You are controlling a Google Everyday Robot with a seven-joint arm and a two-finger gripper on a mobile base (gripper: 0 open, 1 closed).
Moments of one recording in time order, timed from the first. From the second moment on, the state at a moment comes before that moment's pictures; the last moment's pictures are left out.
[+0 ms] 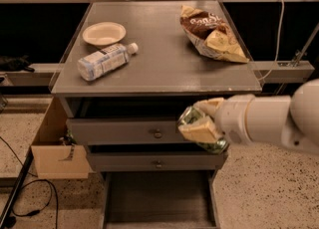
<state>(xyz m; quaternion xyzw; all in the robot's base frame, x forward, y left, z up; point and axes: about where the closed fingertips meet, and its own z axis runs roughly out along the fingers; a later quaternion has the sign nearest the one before) 0.464 -0.083 0.832 -0.44 0.78 0.16 0.42</state>
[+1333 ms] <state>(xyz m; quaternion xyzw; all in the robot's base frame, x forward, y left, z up) 0.392 -0.071 0.755 -0.35 0.79 0.24 0.44</state>
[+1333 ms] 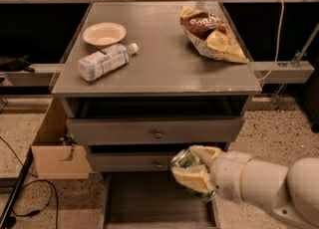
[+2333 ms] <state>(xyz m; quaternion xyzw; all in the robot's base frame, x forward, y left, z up) 0.414 -0.061 0.660 -0.35 0.77 0.28 0.46</state>
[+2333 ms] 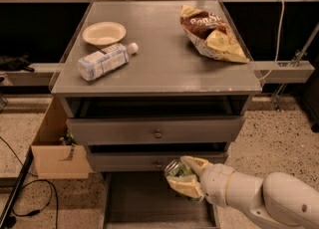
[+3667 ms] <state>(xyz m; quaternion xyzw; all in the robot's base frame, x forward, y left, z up) 0.451 -0.046 0.553 -0.35 0.77 0.31 0.43</state>
